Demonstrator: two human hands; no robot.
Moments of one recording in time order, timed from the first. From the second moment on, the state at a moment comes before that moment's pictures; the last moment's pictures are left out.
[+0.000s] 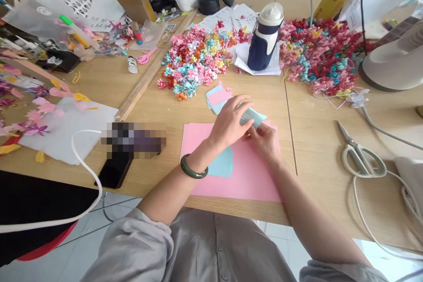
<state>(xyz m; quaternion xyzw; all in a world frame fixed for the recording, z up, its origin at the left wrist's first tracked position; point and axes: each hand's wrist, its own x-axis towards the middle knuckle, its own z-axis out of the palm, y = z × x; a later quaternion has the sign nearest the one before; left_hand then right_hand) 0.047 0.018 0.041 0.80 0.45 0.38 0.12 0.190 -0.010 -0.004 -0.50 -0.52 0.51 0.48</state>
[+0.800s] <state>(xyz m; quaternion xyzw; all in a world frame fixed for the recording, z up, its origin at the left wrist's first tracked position) 0.022 0.014 0.005 0.33 0.37 0.52 0.69 0.203 -0.011 0.010 -0.53 -0.54 0.53 0.39</state>
